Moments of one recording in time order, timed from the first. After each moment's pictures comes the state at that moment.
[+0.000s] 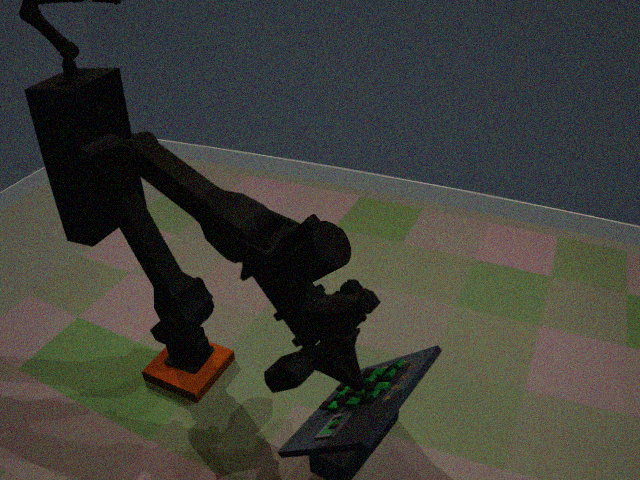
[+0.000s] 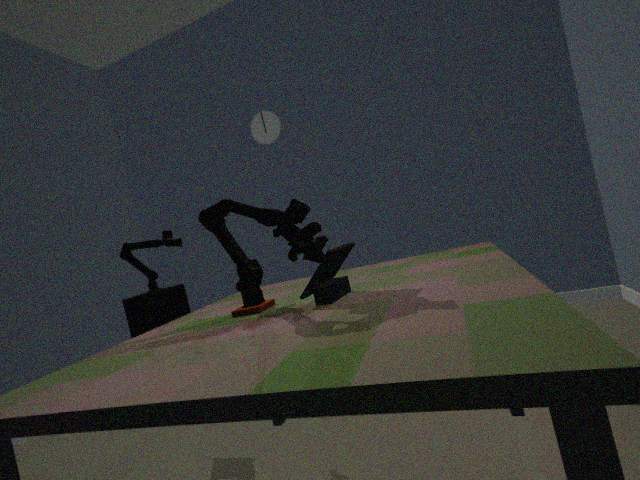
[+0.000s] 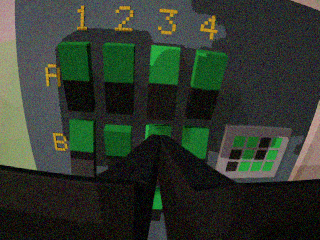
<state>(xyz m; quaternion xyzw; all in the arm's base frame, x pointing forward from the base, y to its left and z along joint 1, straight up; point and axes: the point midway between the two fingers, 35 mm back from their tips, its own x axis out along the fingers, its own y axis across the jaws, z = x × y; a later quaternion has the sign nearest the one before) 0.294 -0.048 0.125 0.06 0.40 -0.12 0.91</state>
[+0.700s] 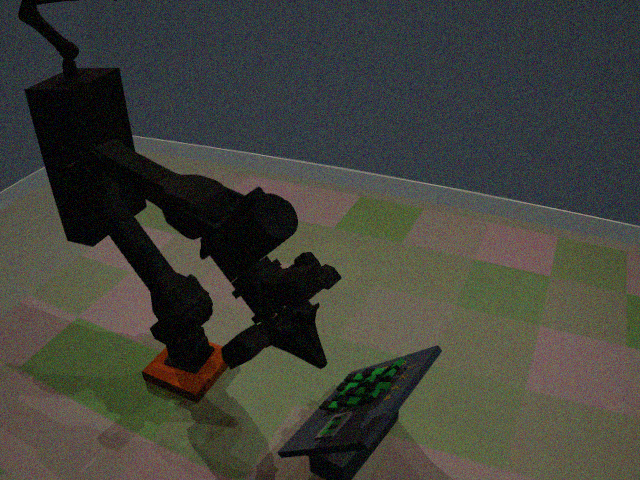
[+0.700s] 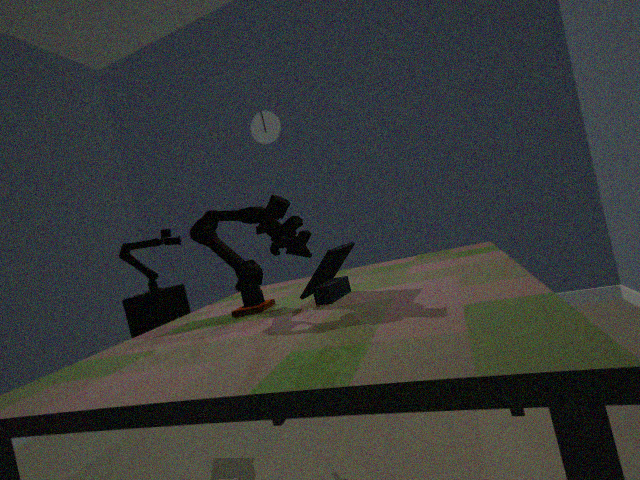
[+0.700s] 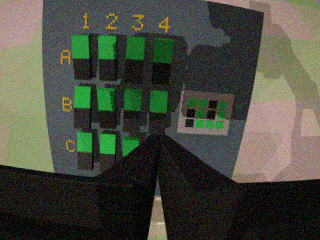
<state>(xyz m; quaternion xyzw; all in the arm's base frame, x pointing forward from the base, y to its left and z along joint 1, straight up) 0.244 -0.054 0.155 0.05 0.37 -0.12 0.92</state>
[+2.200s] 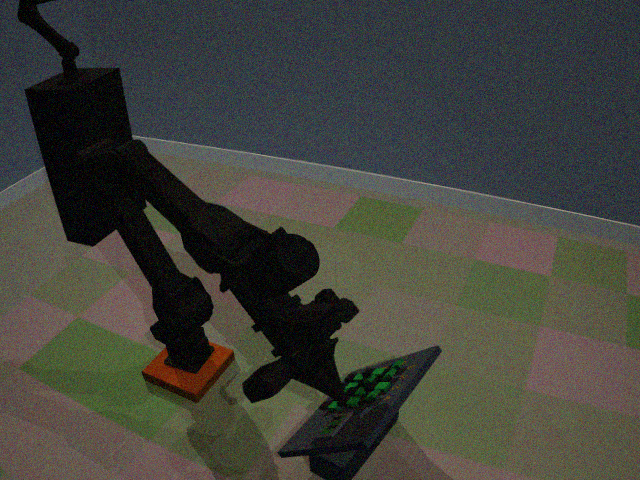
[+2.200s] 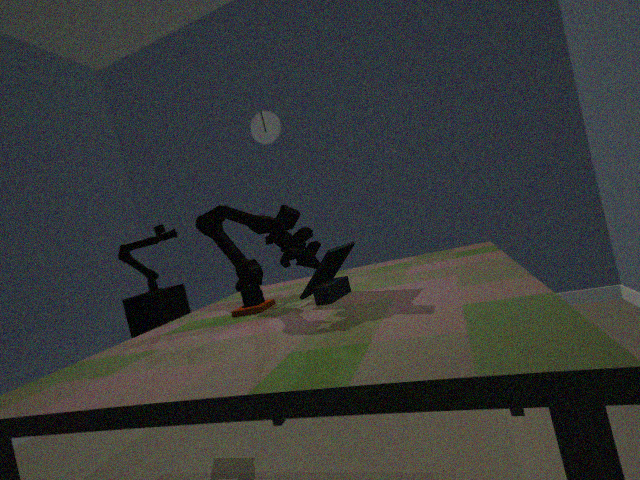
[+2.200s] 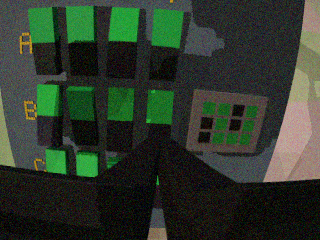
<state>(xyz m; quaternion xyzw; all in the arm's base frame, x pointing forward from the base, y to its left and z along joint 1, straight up) 0.272 -0.063 0.114 0.05 0.38 -0.12 0.92</state>
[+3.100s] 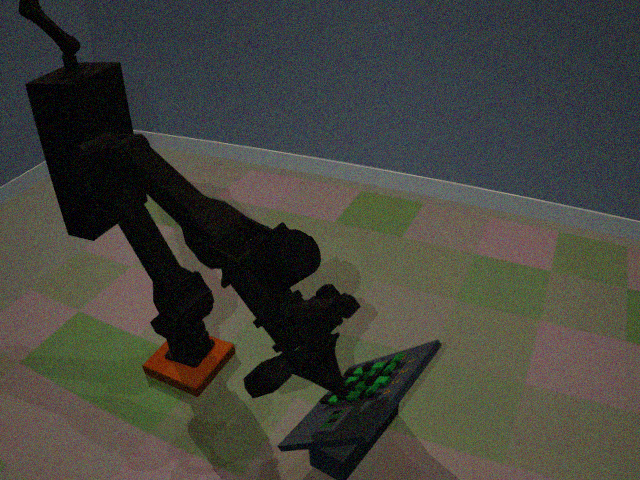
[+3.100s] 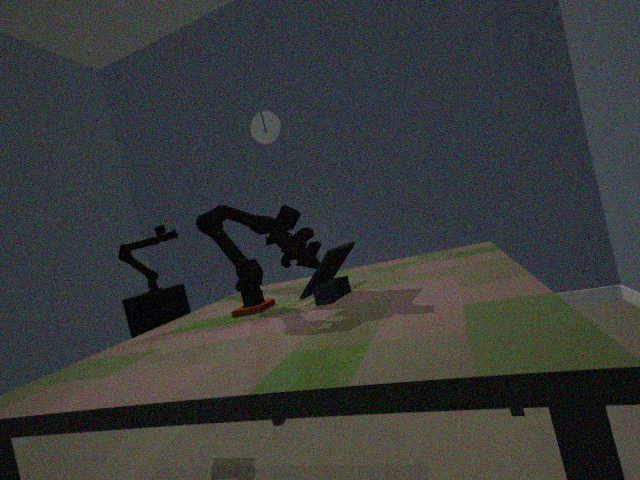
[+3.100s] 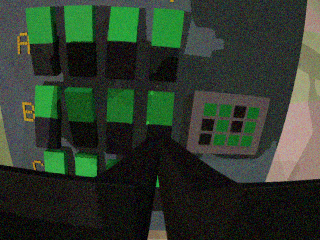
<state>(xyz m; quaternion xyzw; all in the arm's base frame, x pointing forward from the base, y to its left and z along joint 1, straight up) 0.274 -0.063 0.112 0.05 0.38 -0.12 0.92</state>
